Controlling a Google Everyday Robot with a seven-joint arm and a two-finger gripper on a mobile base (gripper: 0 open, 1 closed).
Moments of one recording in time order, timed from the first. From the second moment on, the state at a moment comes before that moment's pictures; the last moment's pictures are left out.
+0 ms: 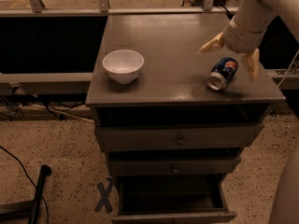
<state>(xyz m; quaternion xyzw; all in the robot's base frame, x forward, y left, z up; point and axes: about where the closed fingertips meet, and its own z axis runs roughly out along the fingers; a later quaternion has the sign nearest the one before) 0.640 -0.237 0.873 -0.94 0.32 -0.09 0.08</state>
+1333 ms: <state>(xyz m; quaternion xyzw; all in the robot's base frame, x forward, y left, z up) 0.631 -0.248 0.839 -0.96 0.27 -0.07 0.08</state>
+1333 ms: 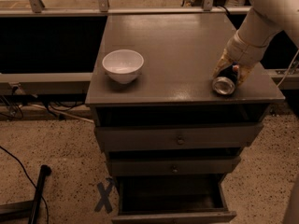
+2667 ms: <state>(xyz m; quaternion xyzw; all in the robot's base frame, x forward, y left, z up) 0.505 -0.233 0.984 -0.88 0.16 -0.18 0.41</state>
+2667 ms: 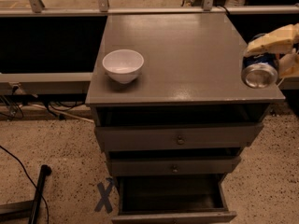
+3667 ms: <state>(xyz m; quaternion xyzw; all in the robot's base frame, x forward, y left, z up) 0.459 -0.203 0.985 -0.83 0.00 -0.28 0.48</state>
